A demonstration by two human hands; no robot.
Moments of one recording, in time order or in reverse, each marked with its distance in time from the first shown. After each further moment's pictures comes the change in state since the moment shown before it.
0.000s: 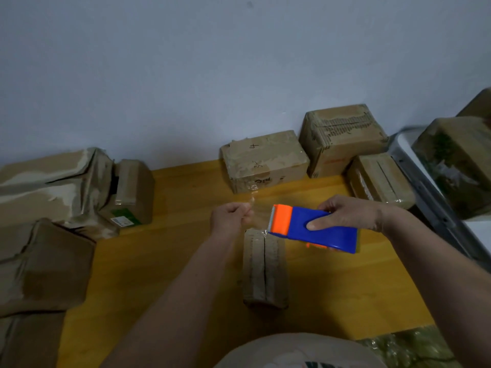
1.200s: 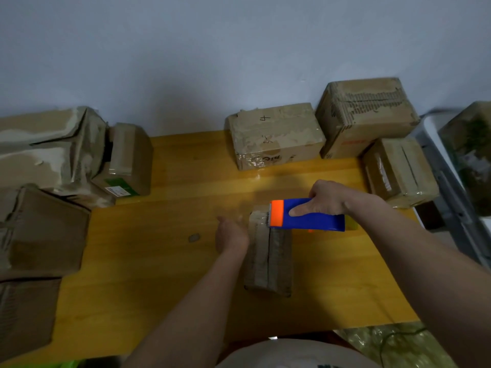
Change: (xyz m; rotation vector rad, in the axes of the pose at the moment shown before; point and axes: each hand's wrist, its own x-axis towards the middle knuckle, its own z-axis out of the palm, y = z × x) left_hand 0.017 -0.080 0.011 0.676 0.260 -0.206; right_hand 0.086 -0.008 0.014 -0.542 0.189 0.317
